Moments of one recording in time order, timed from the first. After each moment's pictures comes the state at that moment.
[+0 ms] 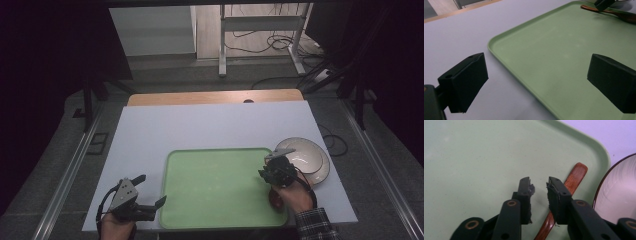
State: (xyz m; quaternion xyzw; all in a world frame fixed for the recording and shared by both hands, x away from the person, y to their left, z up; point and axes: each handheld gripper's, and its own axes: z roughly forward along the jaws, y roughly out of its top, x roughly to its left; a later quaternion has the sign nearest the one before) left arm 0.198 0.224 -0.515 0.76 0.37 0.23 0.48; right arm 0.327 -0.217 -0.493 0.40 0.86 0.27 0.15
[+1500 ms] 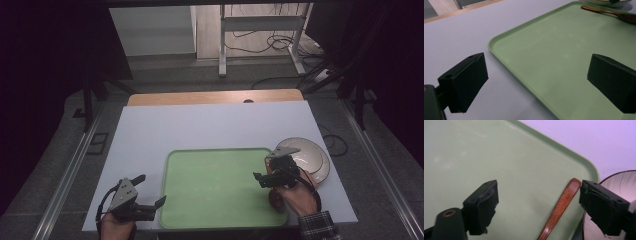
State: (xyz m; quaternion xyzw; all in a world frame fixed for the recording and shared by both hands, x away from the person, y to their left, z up) left arm 0.198 0.224 -0.514 0.76 0.37 0.23 0.48; right arm 0.319 -0.217 -0.473 0.37 0.86 0.31 0.17
